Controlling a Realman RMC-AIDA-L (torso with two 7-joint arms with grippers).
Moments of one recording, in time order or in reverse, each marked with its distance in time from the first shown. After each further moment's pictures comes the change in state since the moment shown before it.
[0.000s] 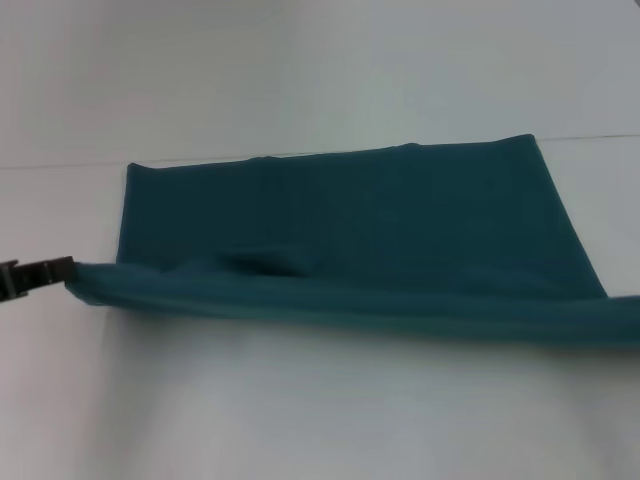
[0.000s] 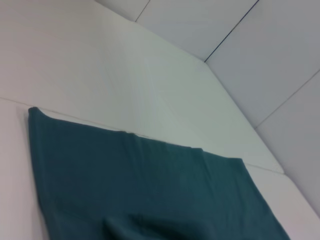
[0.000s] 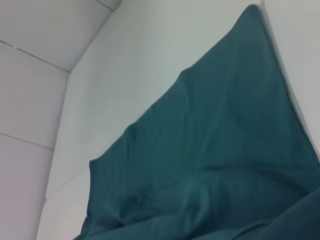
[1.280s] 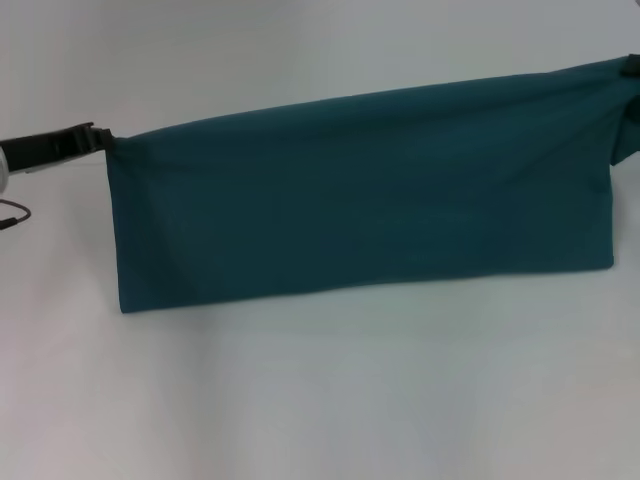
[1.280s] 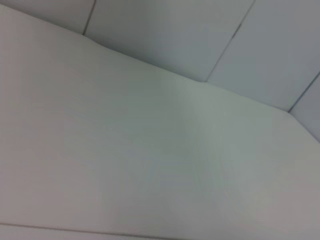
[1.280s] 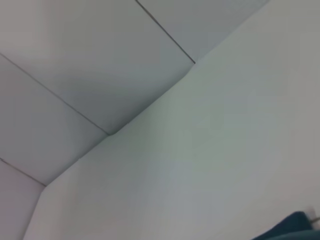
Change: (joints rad) left arm -0.459 0.135 0.033 0.646 0.110 -0.707 0.119; right arm 0.460 -0.166 -0.122 0.456 -0.002 0.716 -0.026
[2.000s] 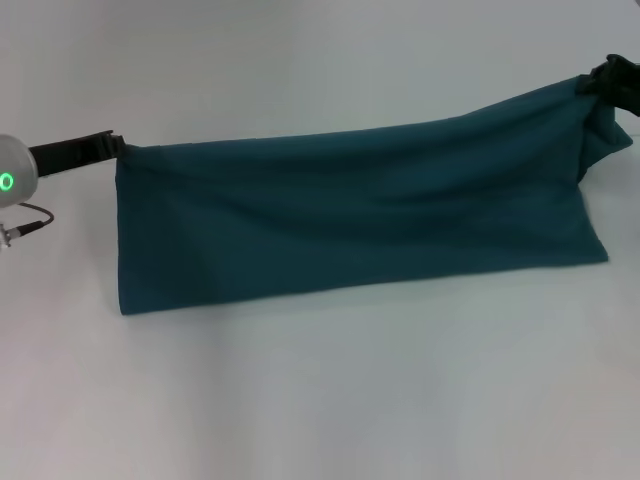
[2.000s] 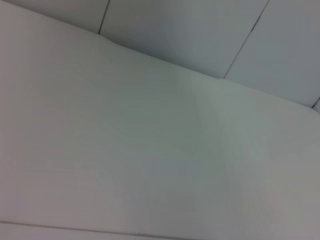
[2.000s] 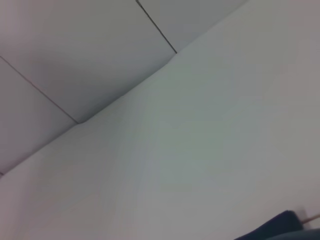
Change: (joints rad) left arm -0.043 -0.014 0.032 0.101 -0.007 -0.154 0.041; right arm 0.090 0.022 -0.114 0.171 0.001 0.267 -0.072
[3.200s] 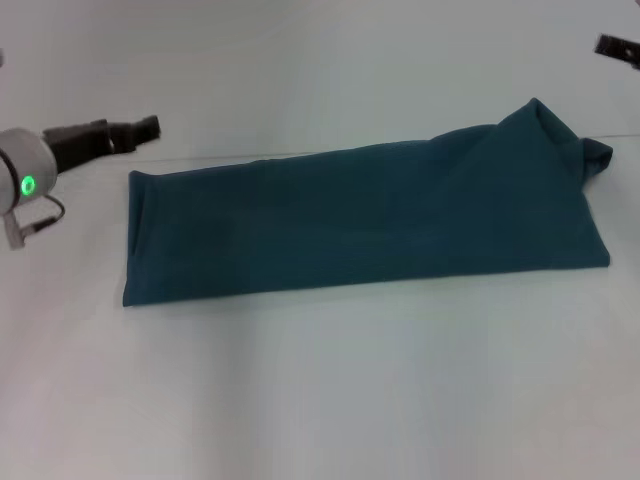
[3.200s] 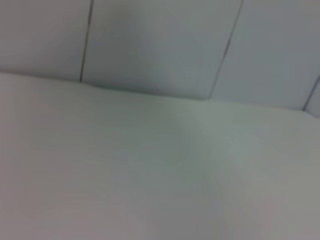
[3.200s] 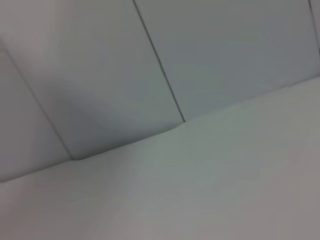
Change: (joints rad) left arm 0.058 -0.116 0.046 -0.178 -0.006 -0.075 0.153; right arm -0.118 0.097 -0.006 -0.195 0.215 0.052 -0.429
